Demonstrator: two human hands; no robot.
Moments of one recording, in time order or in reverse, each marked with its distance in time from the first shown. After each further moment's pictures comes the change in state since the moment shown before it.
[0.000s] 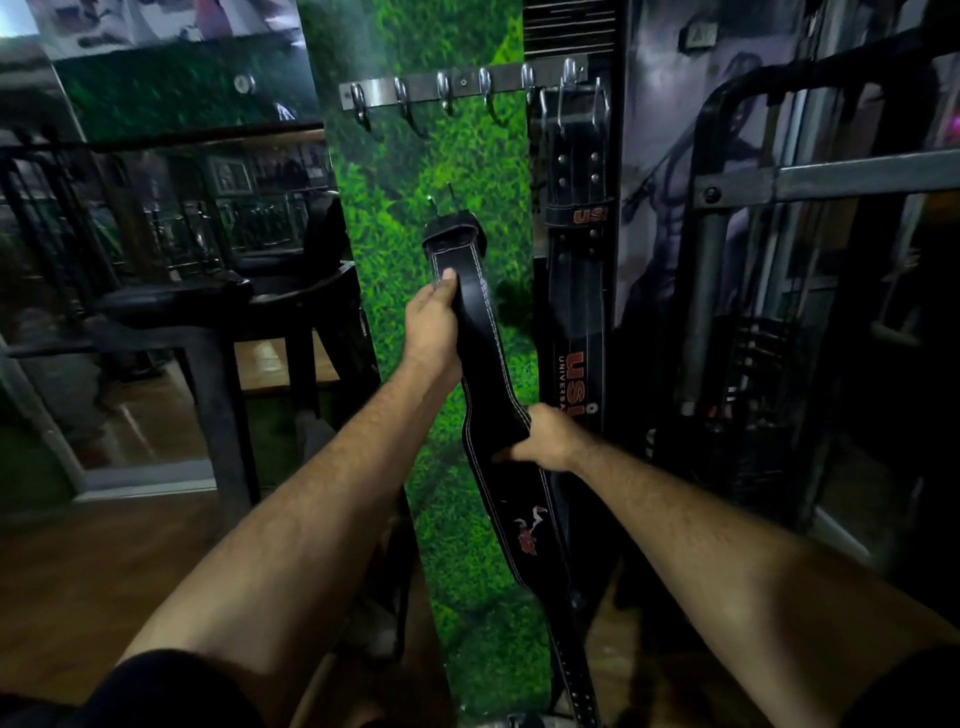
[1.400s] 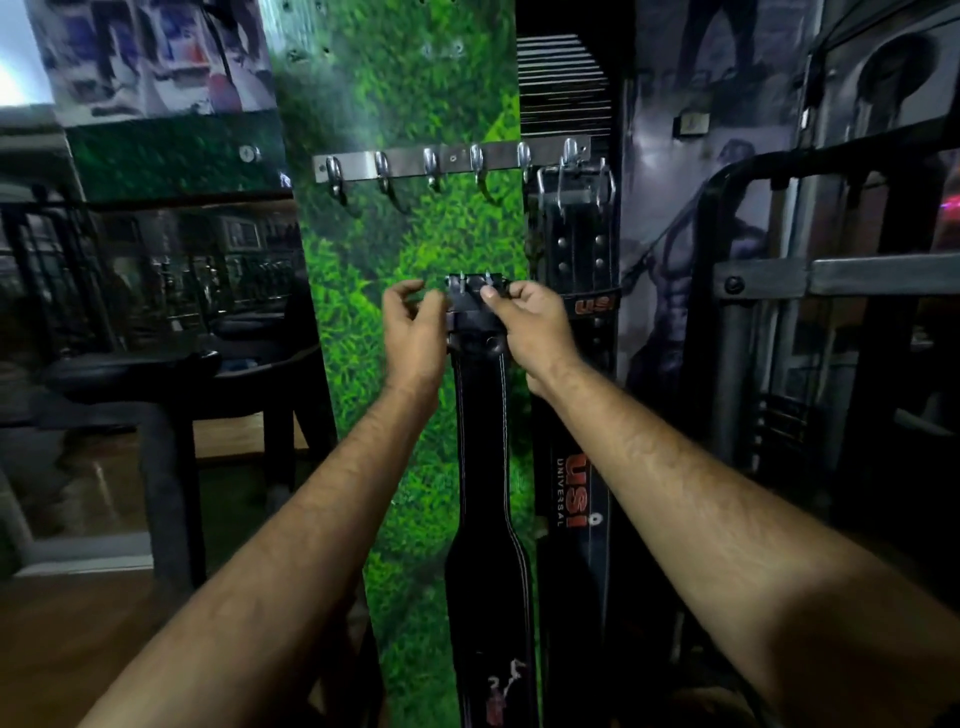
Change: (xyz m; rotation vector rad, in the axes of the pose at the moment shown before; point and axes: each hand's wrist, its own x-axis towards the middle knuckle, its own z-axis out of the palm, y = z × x) left_hand 0.125 0.005 0.042 0.273 0.041 0.349; right_hand 0.127 -0.128 -0.138 0.886 0.451 -0.383
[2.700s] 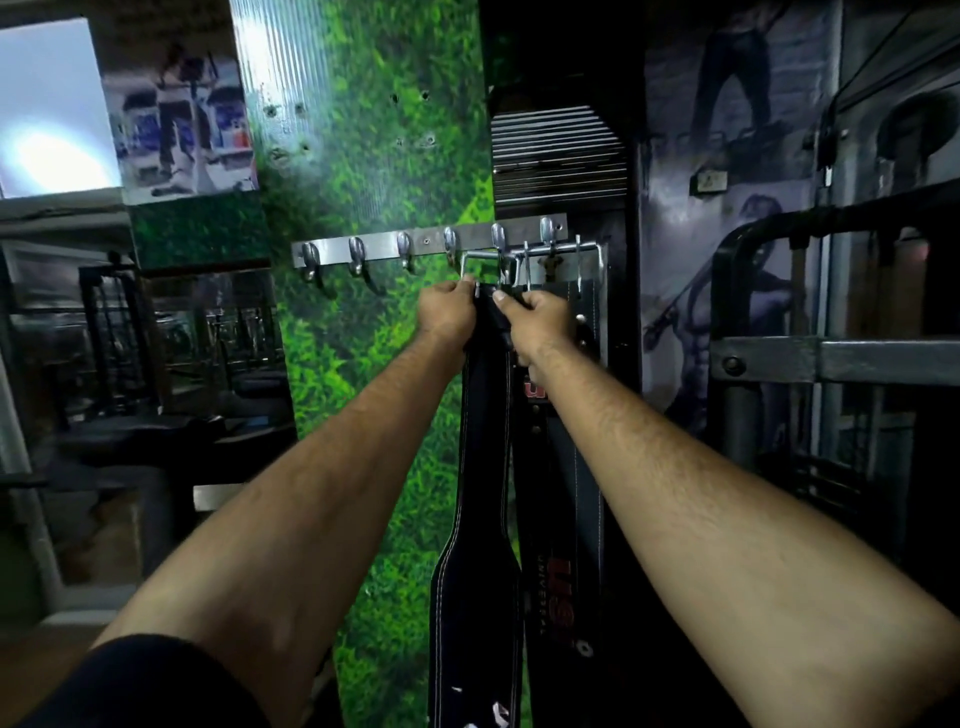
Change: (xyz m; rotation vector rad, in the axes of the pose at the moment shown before) left_hand 0.116 0.022 0.116 0.126 -0.002 -0.054; right_hand 0.138 -0.014 -0.031 -0.206 0.162 -0.023
